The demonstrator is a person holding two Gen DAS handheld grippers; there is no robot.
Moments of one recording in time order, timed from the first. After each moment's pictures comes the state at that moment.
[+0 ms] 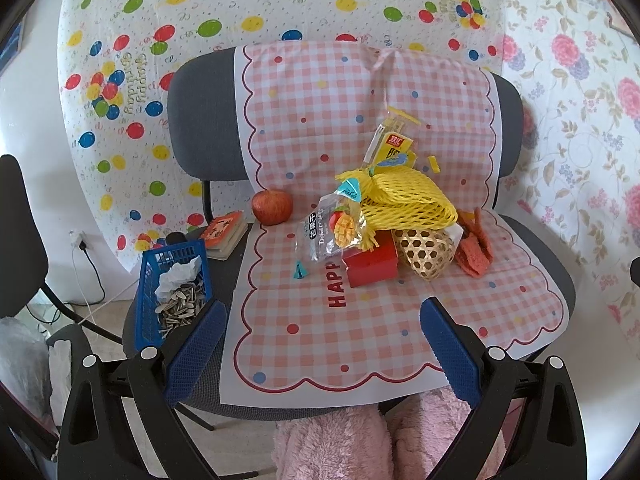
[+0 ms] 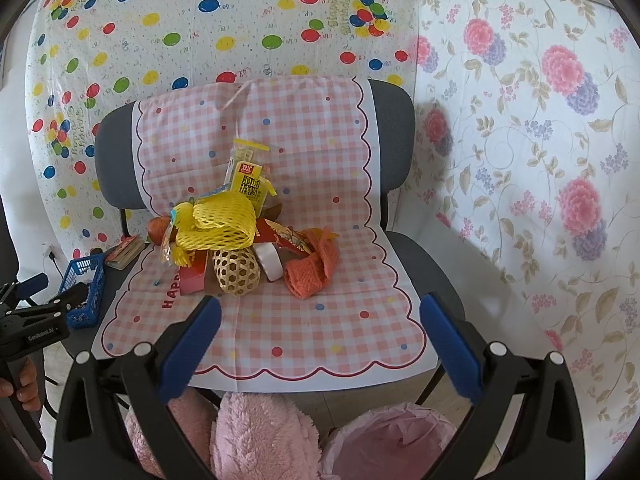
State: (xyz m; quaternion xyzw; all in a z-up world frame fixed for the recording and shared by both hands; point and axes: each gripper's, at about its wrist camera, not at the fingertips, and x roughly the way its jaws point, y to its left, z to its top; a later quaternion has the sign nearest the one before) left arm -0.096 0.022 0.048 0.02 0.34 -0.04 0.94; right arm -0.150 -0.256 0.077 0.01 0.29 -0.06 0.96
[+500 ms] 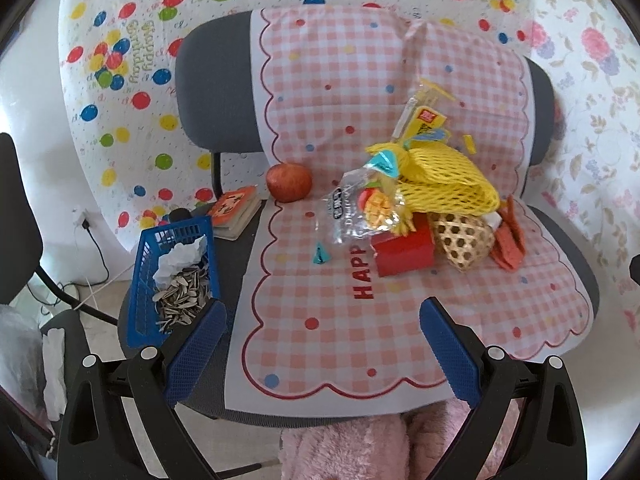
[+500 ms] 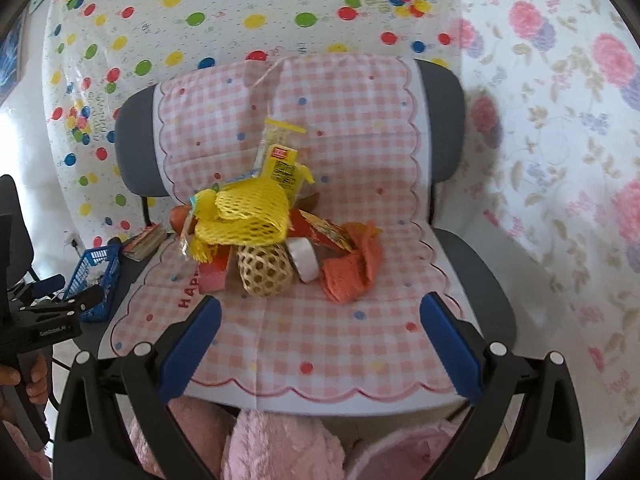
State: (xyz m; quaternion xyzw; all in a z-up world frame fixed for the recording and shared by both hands) left arm -0.054 0.040 0.014 0.00 0.38 -0.01 0.93; right arm -0.090 -0.249 0.037 0.00 0.33 0.01 0.94
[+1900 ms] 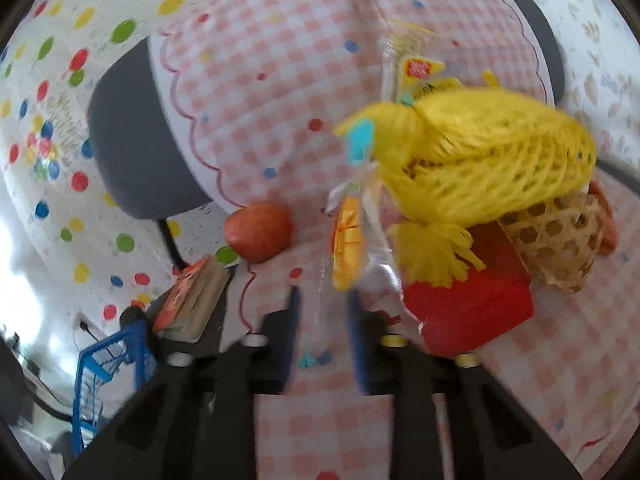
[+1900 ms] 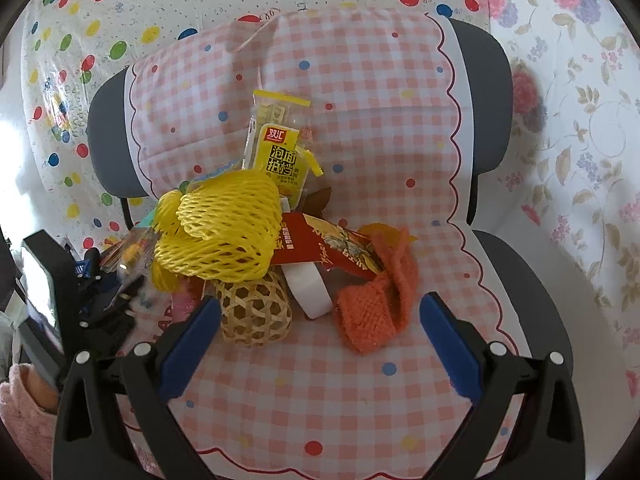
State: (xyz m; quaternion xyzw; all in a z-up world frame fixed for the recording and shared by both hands) left arm 0.068 0.009 -0.067 0.15 0.32 -0.03 0.94; right arm 0.012 -0.247 -0.011 0.02 0.33 0.03 0.94
